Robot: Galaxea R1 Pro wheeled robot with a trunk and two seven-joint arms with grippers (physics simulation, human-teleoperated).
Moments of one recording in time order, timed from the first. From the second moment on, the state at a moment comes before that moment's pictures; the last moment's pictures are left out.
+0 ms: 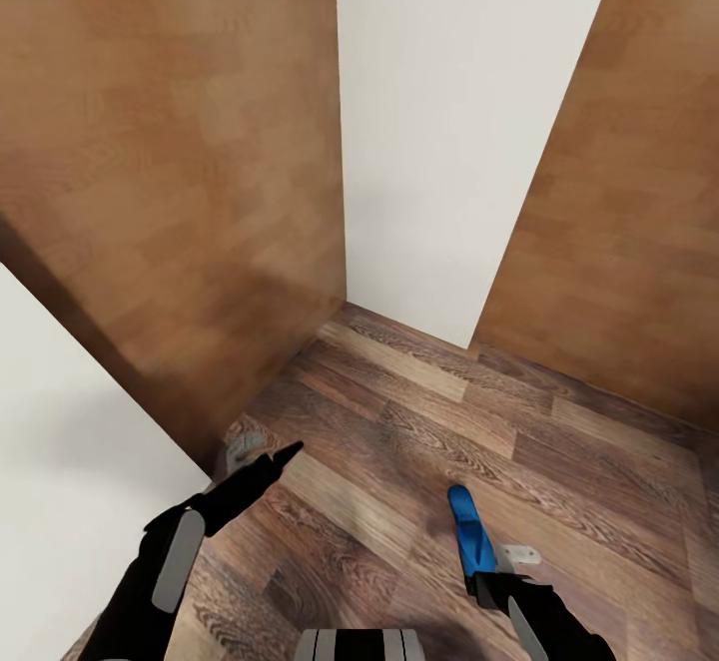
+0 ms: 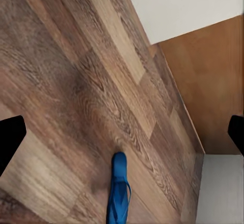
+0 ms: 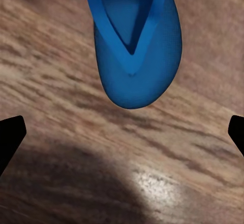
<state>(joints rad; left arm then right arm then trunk) -0.39 -0.07 0.21 -1.12 0.52 0.58 -0.46 -0.44 -0.02 -0.07 -0.52 0.01 0.31 0.00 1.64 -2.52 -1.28</state>
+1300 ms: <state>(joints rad) -0.39 -0.07 0.17 -1.10 0.61 0.58 -0.46 -0.44 -0.02 -0.08 -0.52 0.01 0.31 0.00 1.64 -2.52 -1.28</state>
